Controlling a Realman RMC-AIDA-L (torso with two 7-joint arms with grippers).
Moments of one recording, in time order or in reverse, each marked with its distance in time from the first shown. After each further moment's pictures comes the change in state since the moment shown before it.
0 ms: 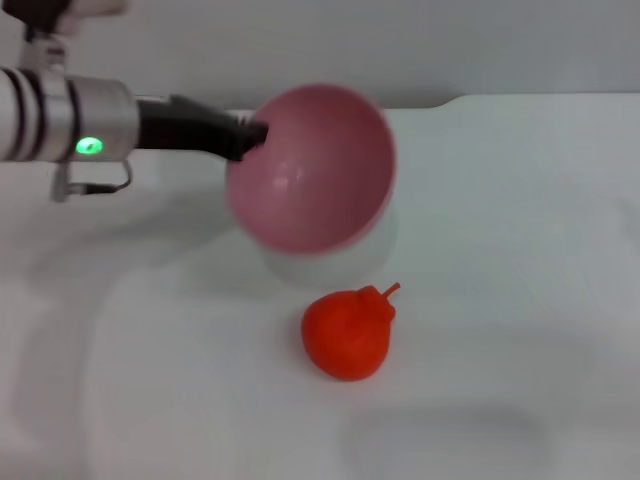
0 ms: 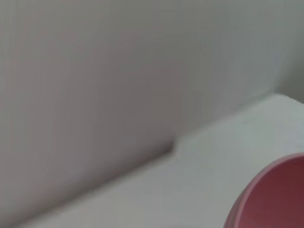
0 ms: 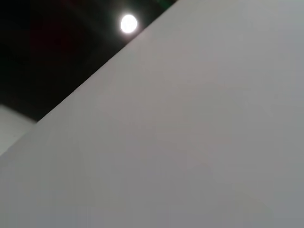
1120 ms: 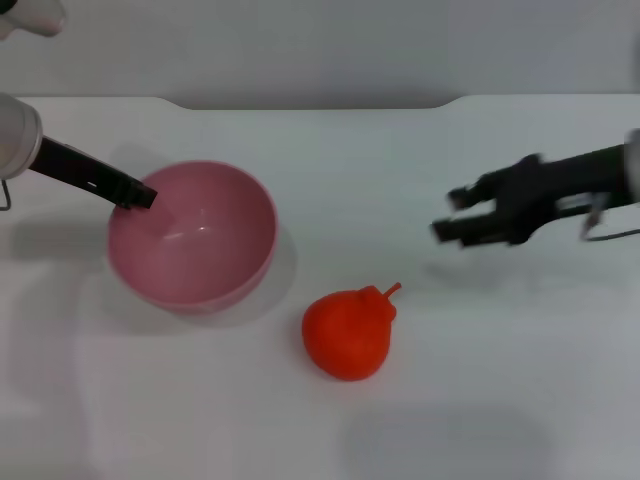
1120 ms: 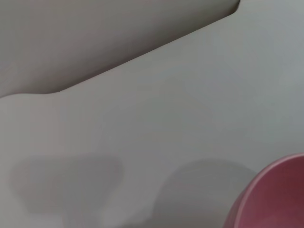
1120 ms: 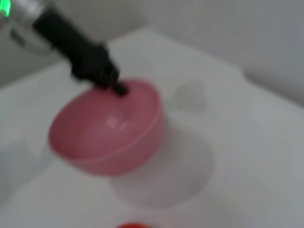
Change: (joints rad) left arm -0.092 0.079 -0.141 -0.008 0.420 0.278 -0.176; right arm 0.388 0.003 0.162 -0.489 -1.713 0.304 0.975
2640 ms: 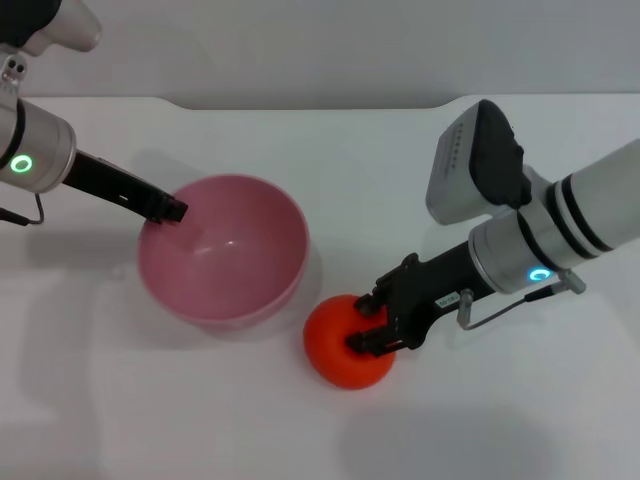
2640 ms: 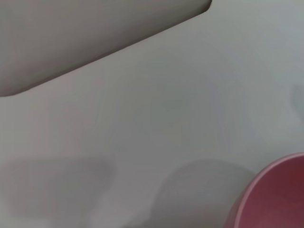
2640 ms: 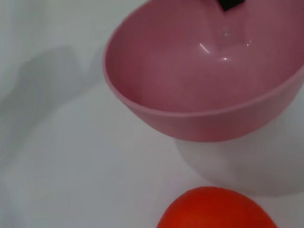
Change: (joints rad) left arm 0.001 -0.050 0.013 0.017 0.001 0.006 0.000; right arm 0.140 0.043 -0.452 0.300 0.065 0.273 -0.048
